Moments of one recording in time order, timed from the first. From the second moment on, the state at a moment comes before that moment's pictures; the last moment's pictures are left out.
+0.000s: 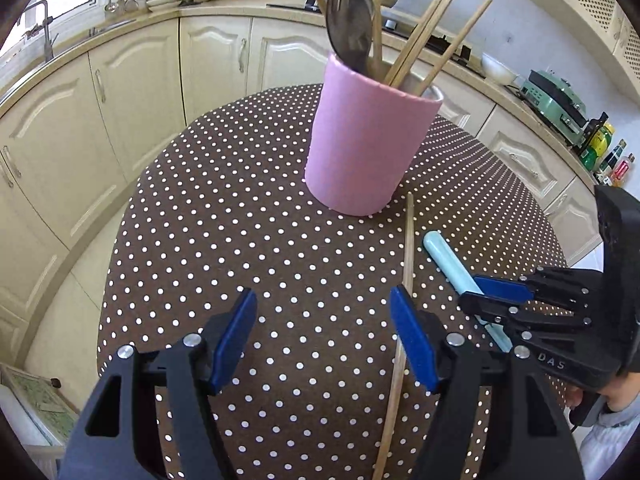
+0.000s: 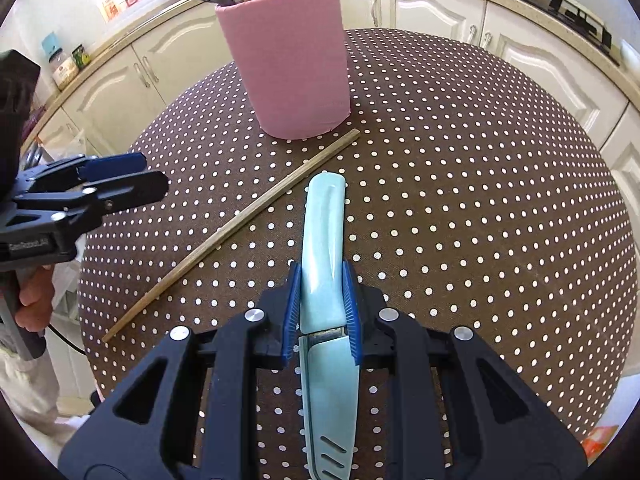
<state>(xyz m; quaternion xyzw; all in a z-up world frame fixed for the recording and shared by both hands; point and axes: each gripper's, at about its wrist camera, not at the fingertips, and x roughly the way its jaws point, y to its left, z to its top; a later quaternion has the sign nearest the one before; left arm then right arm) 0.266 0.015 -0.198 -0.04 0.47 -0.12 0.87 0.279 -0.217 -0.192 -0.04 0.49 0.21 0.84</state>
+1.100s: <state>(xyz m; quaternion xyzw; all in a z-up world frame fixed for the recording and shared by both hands) 0.297 -0.089 -0.223 0.09 0.52 -0.16 0.83 0.290 -0.217 -0.188 -0.05 0.53 0.21 0.82</state>
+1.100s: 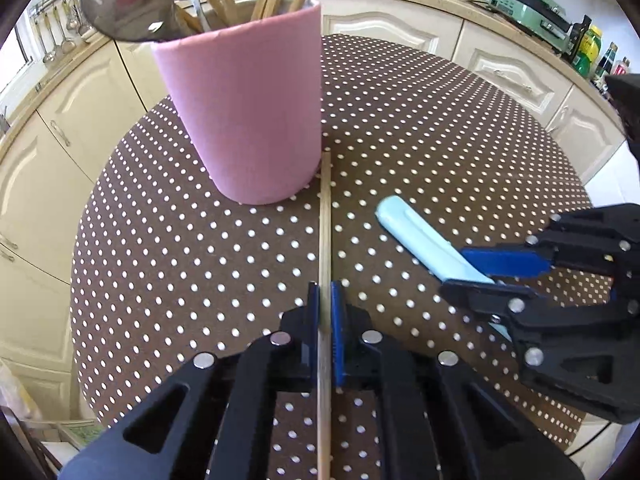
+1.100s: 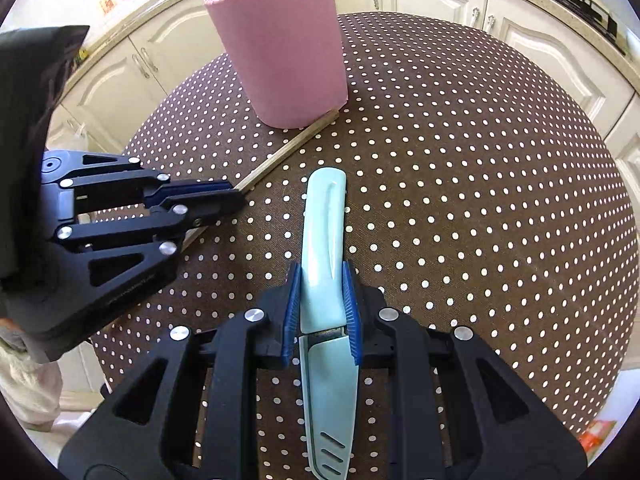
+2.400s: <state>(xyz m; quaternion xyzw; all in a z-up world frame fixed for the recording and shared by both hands) 0.208 -0.007 -0.108 -0.04 0.24 -0.19 0.95 0.251 -0.207 -0.119 0.04 0.36 0.25 0.90</state>
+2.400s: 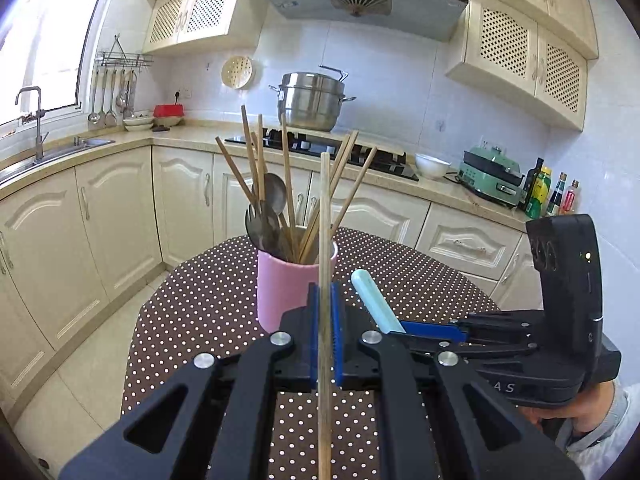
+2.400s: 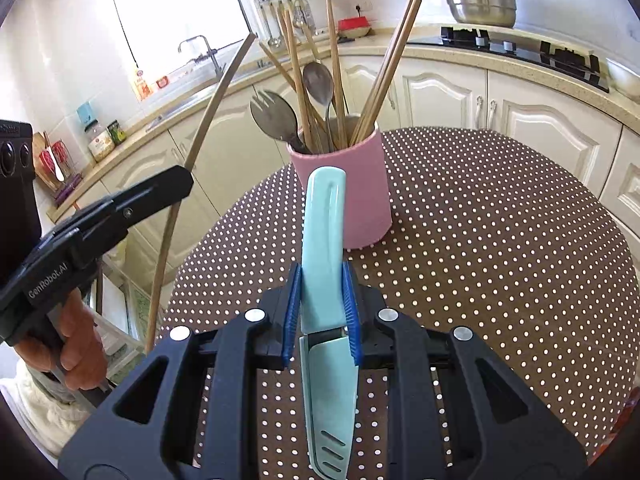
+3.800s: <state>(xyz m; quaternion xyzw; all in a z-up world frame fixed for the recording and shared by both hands) 0.194 0.030 -0.070 -0.06 0.11 -0.18 0.98 0.247 -0.212 -0.087 0.10 0.28 0.25 0.92</state>
